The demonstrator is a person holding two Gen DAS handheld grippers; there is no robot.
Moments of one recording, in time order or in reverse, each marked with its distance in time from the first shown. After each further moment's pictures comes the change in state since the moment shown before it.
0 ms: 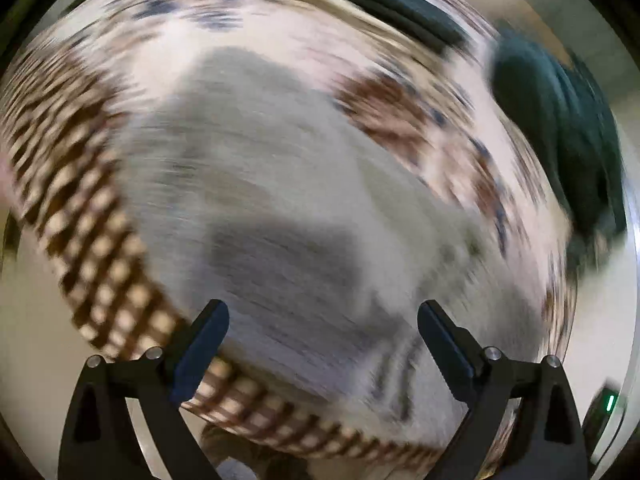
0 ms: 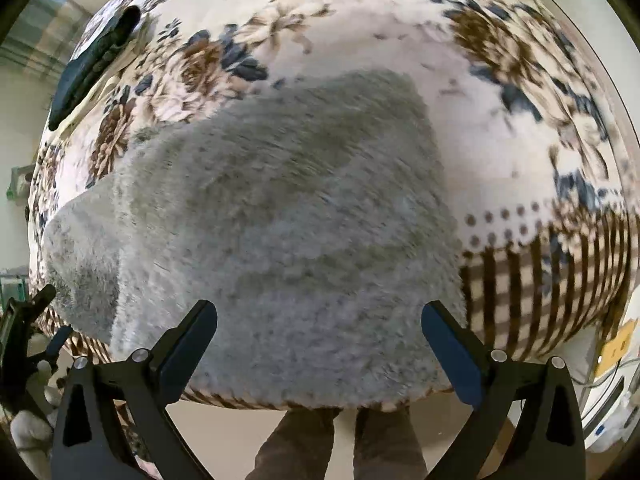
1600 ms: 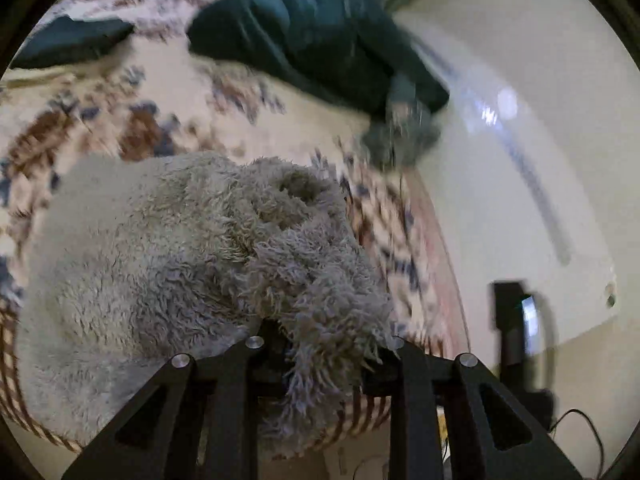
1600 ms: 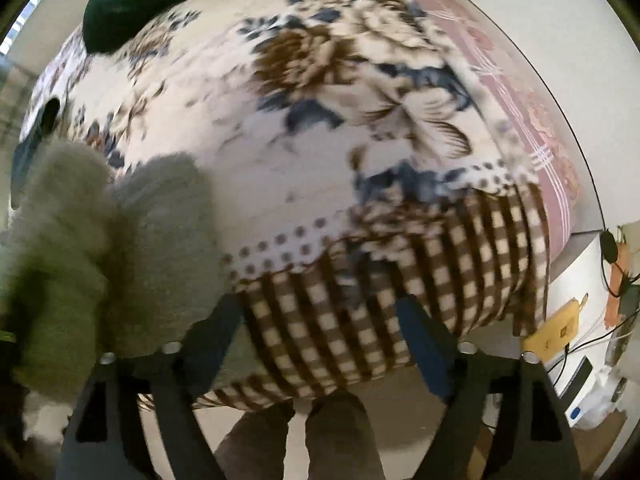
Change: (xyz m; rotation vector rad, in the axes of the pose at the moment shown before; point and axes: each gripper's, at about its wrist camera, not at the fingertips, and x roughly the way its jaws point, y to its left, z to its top) left arm -0.003 -0.330 -0.193 0.600 0.059 -0.436; right arm -0.072 -0.211 -0.018 0.208 -0.065 -0.087
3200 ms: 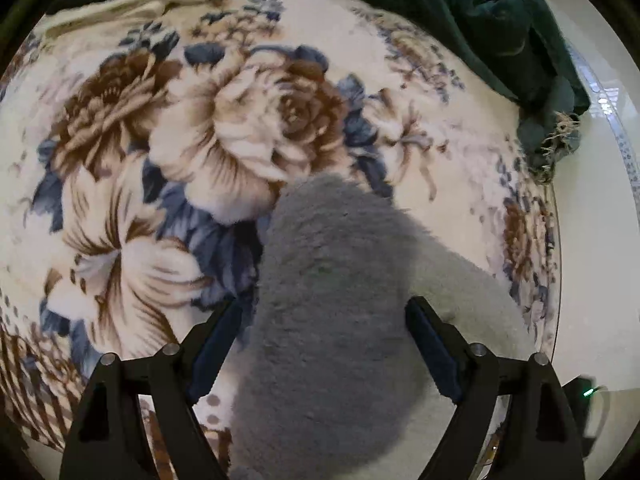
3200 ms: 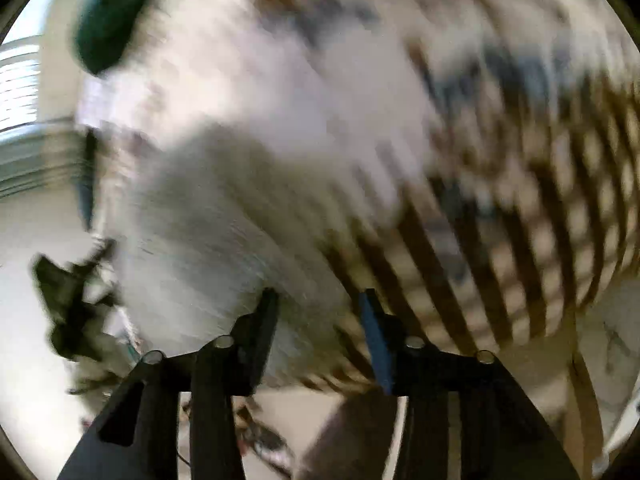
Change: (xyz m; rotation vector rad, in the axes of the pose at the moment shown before) left arm 0.032 0.191 0.074 -0.167 0.182 0.265; right arm 0.084 0.015 -0.006 0.172 0.193 0.458
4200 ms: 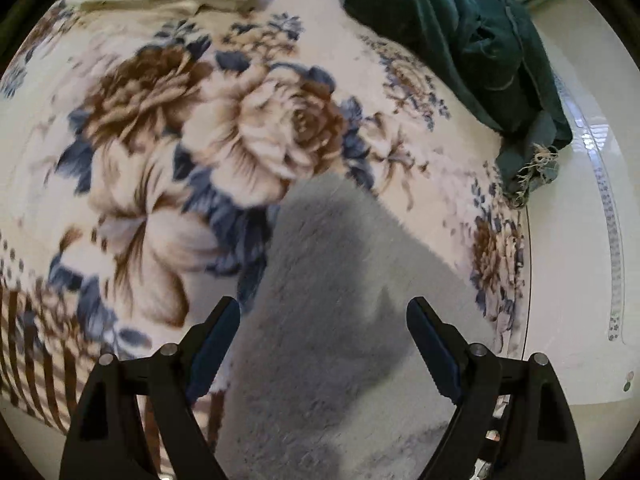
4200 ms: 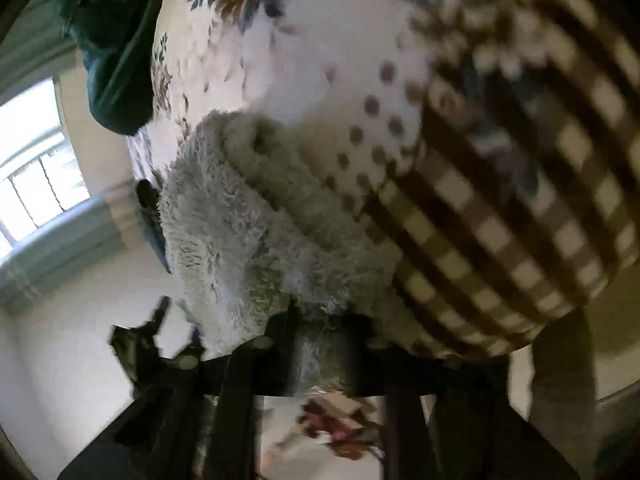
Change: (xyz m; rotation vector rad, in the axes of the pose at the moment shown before) left arm -0.032 0.021 -0.023 -0.112 -0.029 -0.082; right arm 0.038 -0.049 -0.045 0.312 0.023 0.357
